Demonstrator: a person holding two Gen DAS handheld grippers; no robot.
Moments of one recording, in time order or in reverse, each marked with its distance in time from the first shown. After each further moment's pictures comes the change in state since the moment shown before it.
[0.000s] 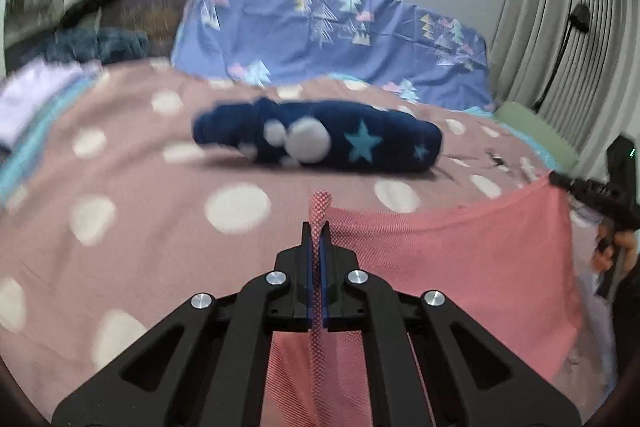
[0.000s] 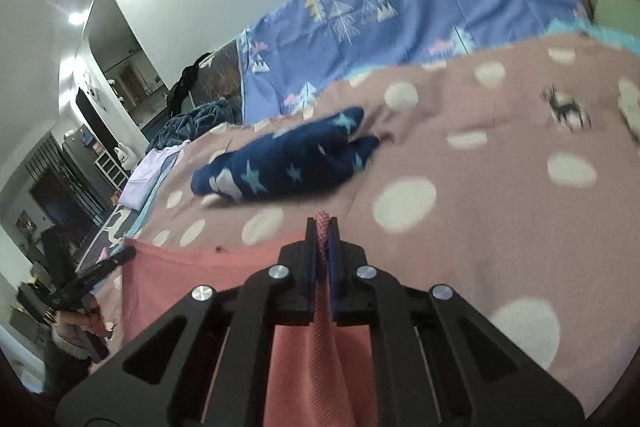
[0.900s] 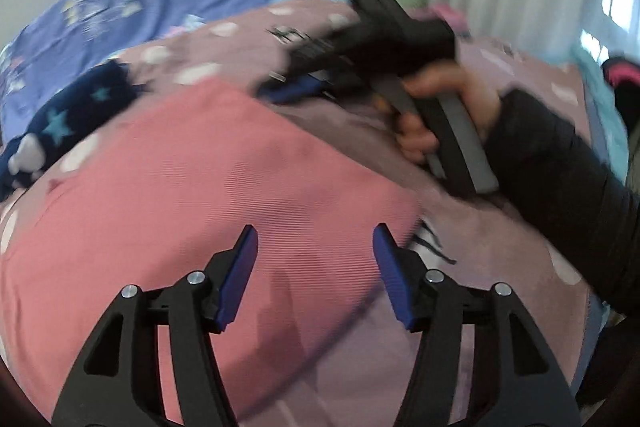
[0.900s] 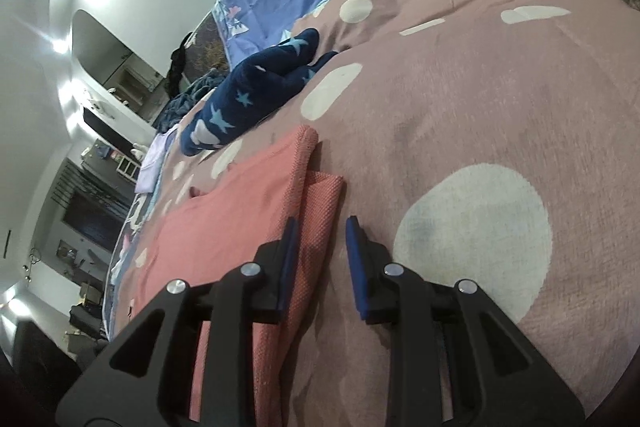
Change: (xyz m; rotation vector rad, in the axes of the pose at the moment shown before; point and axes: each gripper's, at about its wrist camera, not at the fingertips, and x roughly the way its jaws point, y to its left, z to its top) left arm -0.010 -0.303 -0.135 0.543 0.247 -0.352; right arm 0.010 -0.088 -0.071 0.209 0.183 0.117
